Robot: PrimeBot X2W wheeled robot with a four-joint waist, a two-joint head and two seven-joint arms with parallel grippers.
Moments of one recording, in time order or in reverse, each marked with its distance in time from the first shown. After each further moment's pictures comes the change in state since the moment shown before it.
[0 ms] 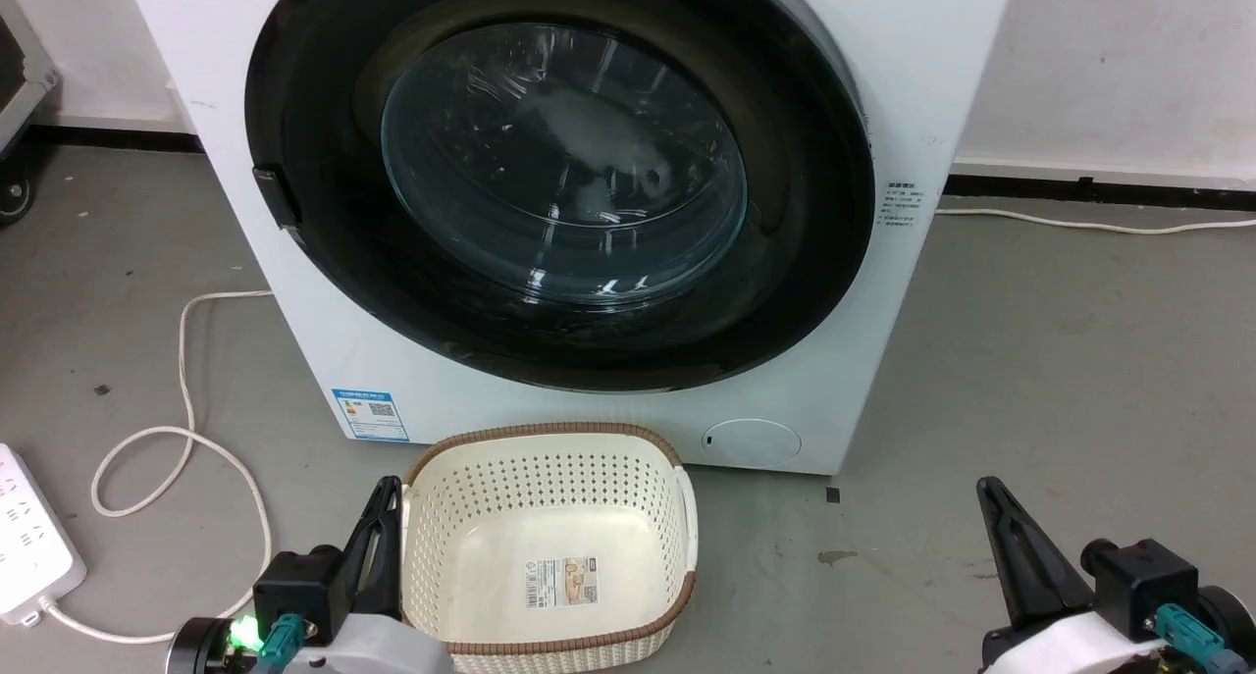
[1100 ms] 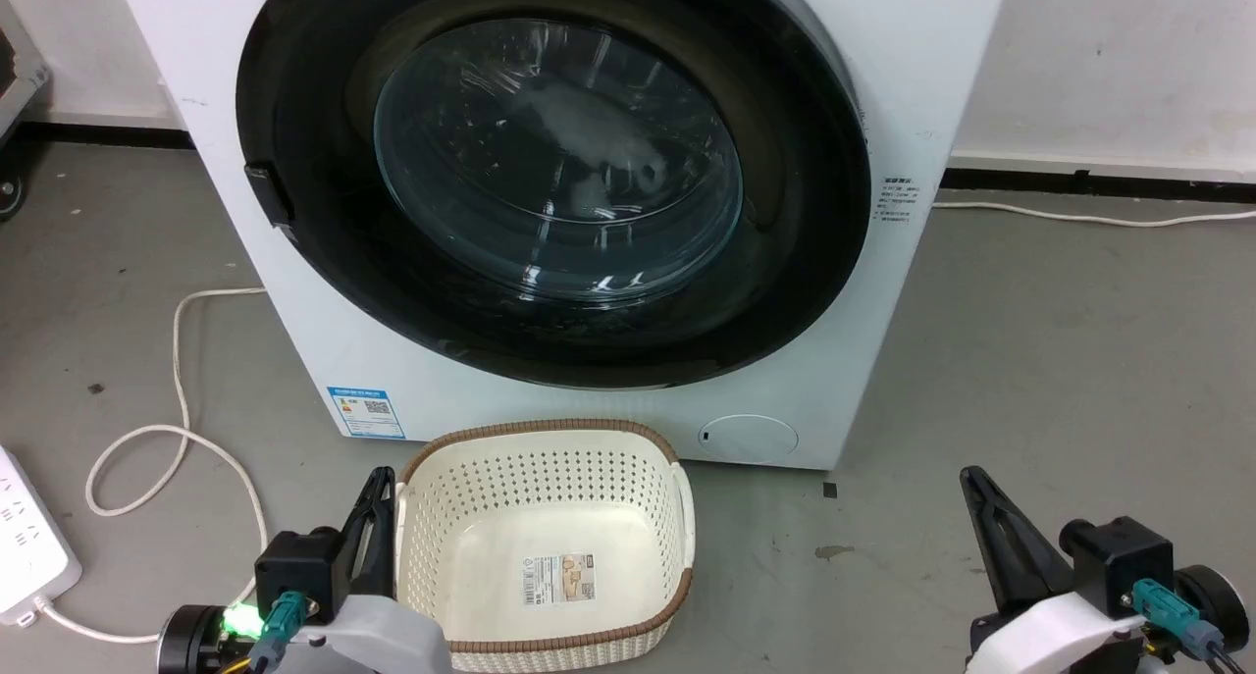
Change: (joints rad) left arm -0.018 -0.001 0.010 -0.021 0.033 0.014 0.068; right arm -0.024 0.000 0.021 -0.018 -0.020 0.000 0.069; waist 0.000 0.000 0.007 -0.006
